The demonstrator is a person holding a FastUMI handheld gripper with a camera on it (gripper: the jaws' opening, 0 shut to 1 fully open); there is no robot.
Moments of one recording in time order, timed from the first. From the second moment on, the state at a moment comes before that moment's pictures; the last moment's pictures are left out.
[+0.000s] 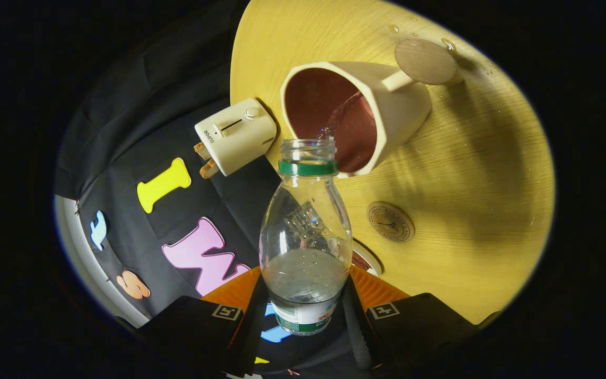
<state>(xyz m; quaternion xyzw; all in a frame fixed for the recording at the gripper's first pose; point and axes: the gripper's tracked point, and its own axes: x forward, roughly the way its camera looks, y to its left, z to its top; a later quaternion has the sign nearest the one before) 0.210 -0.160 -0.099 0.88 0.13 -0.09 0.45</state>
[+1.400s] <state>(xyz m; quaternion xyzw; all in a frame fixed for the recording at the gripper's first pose) 0.221 -0.182 -0.074 0.93 0.09 -0.11 0.33</state>
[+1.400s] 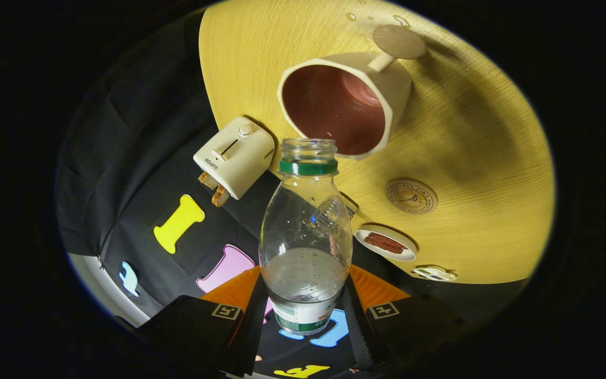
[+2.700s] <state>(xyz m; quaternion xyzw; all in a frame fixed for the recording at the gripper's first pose) 0.190 -0.164 -0.074 0.82 0.11 -0.09 0.56</state>
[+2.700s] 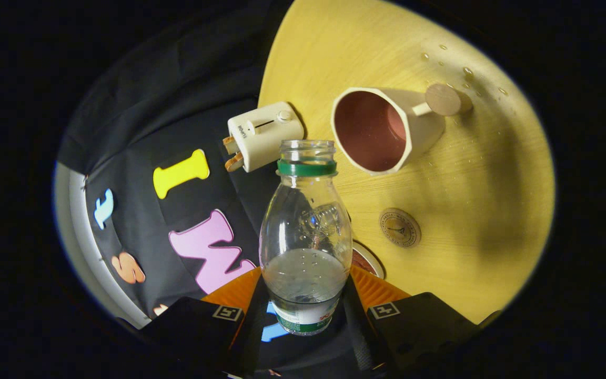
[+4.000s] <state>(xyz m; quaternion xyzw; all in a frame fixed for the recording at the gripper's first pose) 0.180 -0.052 -0.100 -0.03 0.07 0.07 0.99</state>
